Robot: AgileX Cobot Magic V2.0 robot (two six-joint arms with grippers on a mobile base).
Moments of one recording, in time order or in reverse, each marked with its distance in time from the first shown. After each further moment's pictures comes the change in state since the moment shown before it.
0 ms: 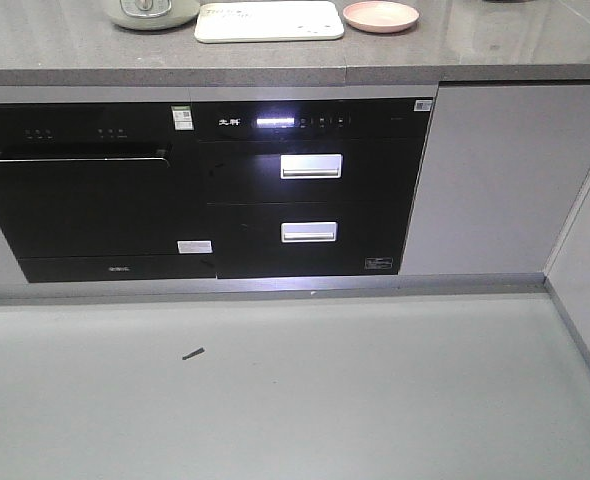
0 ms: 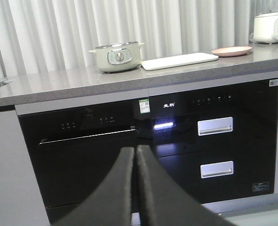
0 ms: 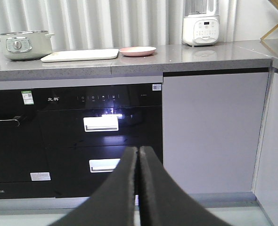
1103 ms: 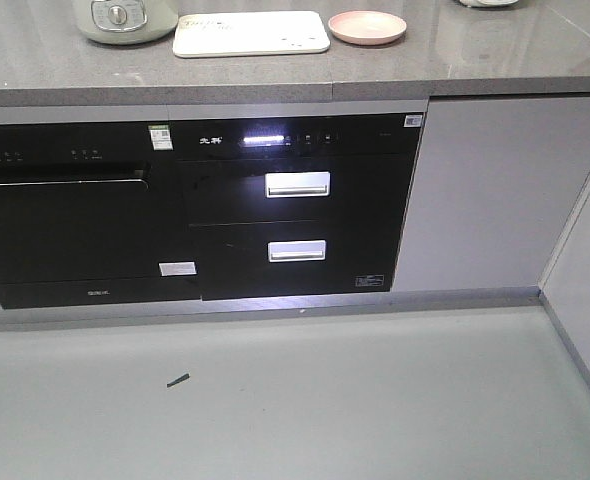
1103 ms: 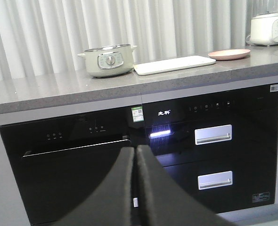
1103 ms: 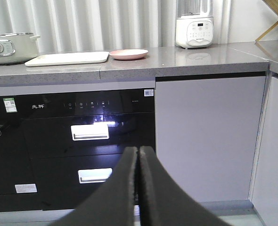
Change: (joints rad) left arm 0.000 0.000 0.000 0.000 0.000 0.000; right arm 0.000 0.000 0.000 0.000 0.000 0.000
